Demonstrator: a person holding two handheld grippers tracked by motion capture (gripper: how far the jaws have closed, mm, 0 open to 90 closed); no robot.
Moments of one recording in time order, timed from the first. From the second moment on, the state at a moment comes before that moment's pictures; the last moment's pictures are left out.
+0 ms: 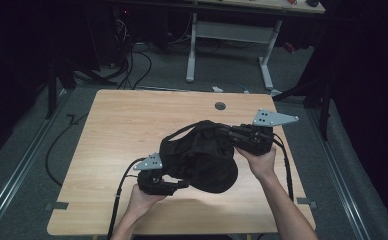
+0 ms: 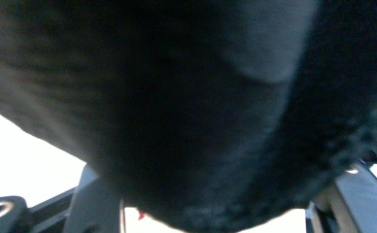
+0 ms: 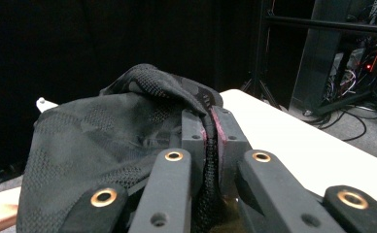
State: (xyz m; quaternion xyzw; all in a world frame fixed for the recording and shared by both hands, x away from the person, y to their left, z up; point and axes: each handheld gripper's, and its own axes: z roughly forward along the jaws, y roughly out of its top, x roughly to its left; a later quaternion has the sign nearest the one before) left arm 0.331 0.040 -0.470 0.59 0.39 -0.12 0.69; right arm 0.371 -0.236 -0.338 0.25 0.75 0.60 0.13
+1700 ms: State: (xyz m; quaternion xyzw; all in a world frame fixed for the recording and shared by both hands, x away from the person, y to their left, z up) left arm 0.308 0.060 -0.453 0.63 0.36 -0.08 0.68; right arm 0.388 -0.248 -0.351 0.32 0.77 0.53 0.17
